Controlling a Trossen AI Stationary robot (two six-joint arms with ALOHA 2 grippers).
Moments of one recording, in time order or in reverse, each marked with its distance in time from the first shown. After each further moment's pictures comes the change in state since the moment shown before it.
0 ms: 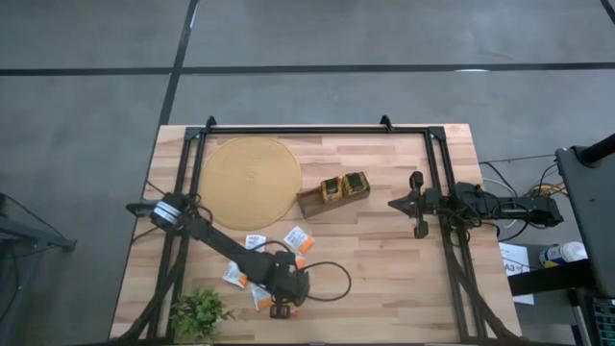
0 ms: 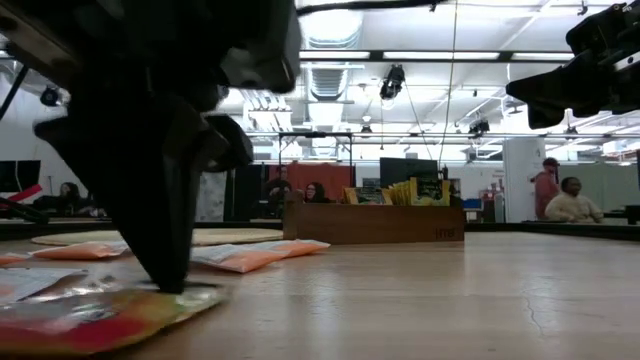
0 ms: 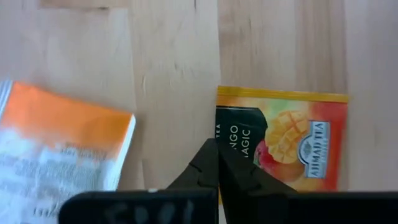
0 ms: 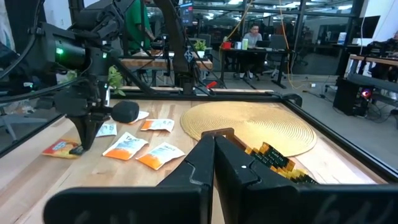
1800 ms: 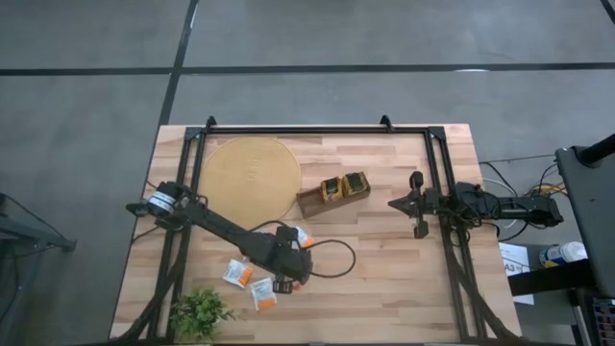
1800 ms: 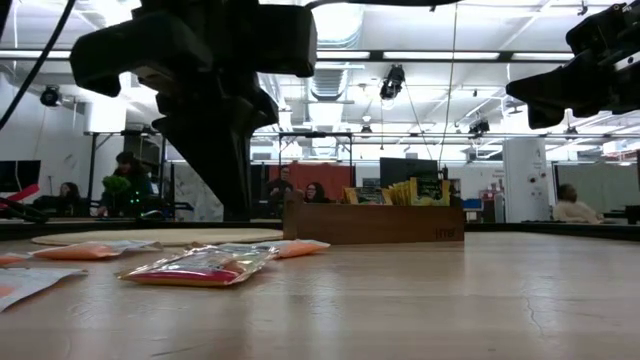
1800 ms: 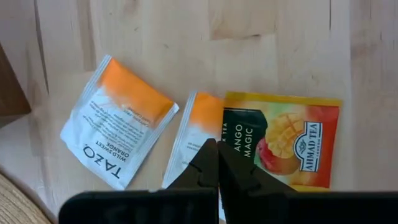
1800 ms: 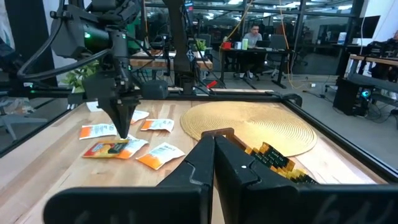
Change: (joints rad) left arm 0.111 -0.075 0.022 -0.171 -0.191 0.175; right arm 0.000 0.000 0.000 0.000 0.000 0.000
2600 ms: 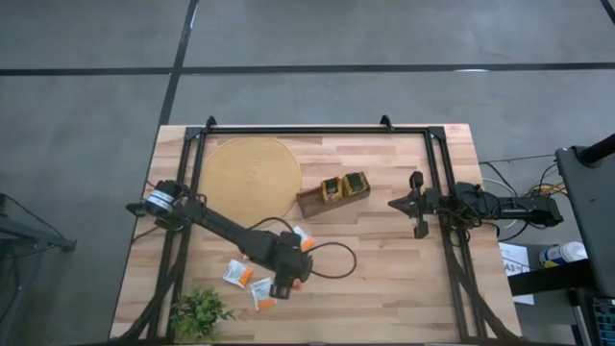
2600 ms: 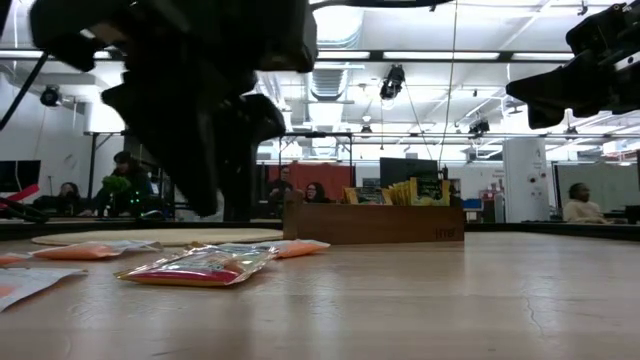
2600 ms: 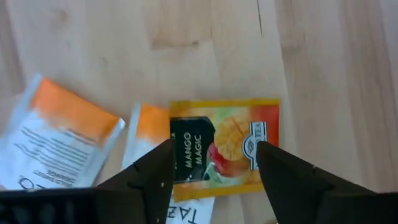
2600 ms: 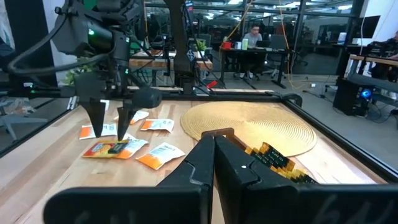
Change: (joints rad) left arm 0.005 -0.016 -0.039 0.094 0.174 0.073; right arm 0.000 0.000 0.000 0.000 0.000 0.000
